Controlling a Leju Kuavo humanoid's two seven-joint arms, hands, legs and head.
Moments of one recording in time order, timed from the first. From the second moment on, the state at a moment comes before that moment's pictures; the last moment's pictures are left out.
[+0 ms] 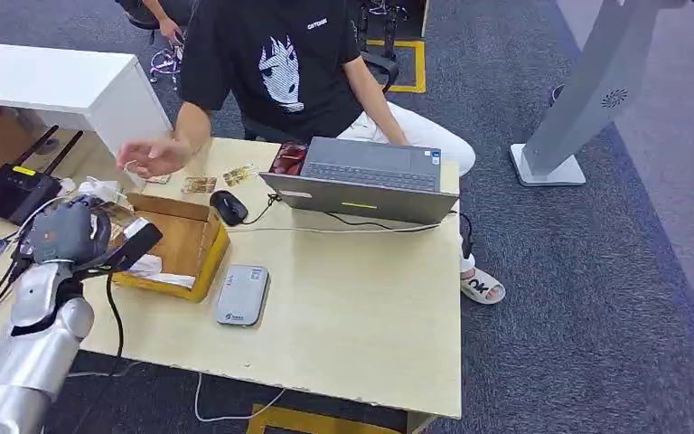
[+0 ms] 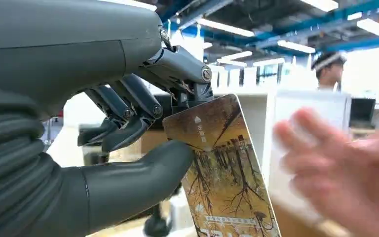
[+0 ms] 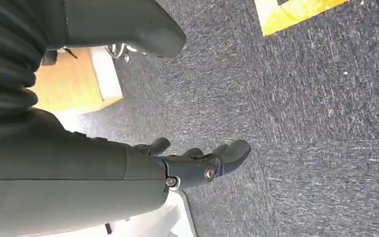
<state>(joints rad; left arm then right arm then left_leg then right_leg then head) -0.37 0.37 0.00 -1.08 -1.08 0.40 -0.03 -0.03 0.13 -1.06 -0.26 0.98 -0.28 0.15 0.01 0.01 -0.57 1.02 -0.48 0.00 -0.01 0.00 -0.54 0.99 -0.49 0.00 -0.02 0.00</state>
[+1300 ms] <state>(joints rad) -0.58 0.34 0.00 -1.03 -1.20 0.49 0.02 -0.04 0.13 -1.08 -0.25 1.03 -0.27 0.15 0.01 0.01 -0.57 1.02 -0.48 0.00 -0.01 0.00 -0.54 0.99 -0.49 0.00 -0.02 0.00</state>
